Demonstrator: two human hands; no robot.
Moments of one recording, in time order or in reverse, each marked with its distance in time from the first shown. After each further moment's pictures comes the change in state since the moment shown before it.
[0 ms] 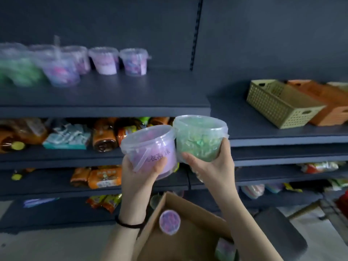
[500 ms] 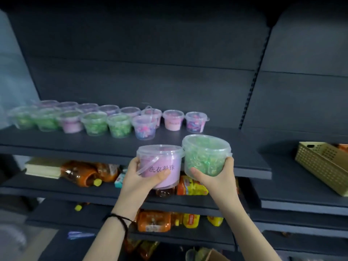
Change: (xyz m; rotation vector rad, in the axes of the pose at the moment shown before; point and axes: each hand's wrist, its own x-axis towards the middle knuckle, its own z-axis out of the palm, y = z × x) left_hand 0.105 0.133 -0.173 0.164 0.071 -0.065; right_hand 0.017 -0.132 0.170 0.137 -0.173 -0.063
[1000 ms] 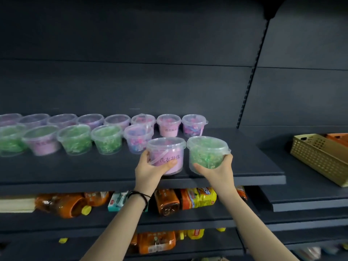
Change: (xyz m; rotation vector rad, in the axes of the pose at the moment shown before) left_hand 0.156 -0.056 0.006 0.113 -0.074 0.026; right_hand 0.102 0.059 0.055 -0.137 0.221 0.072
